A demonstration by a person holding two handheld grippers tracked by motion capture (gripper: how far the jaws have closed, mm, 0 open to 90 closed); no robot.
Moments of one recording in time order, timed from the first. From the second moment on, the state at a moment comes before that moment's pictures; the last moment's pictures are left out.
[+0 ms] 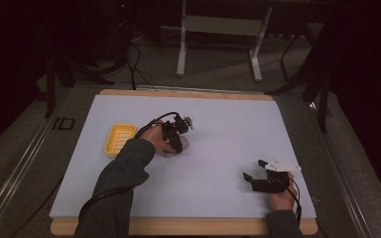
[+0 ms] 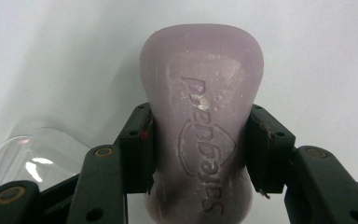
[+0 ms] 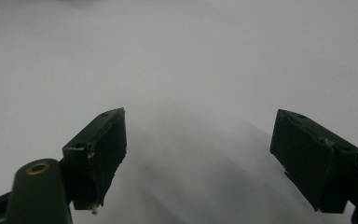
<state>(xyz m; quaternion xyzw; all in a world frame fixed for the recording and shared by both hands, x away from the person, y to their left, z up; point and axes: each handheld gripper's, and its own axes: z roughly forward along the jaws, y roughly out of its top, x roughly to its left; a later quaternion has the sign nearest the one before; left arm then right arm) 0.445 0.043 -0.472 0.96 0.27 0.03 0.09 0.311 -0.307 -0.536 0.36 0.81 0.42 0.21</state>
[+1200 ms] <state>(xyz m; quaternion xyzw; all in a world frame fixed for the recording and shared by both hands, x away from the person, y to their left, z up) 0.445 0.085 -0.440 0.95 0.30 0.06 0.08 0.311 -0.307 -0.536 0.36 0.81 0.42 0.21</state>
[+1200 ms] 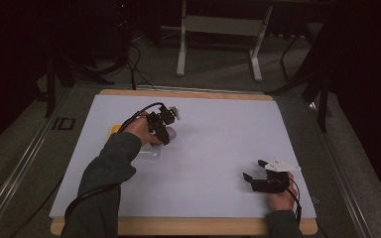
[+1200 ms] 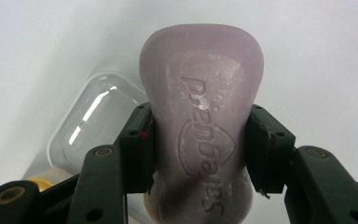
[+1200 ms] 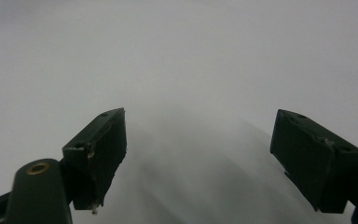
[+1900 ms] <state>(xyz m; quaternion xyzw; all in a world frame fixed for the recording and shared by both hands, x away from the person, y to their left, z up) 0.449 0.116 -0.444 0.93 0.36 0.06 0.08 0.311 -0.306 -0.536 0.36 0.81 0.42 0.21</state>
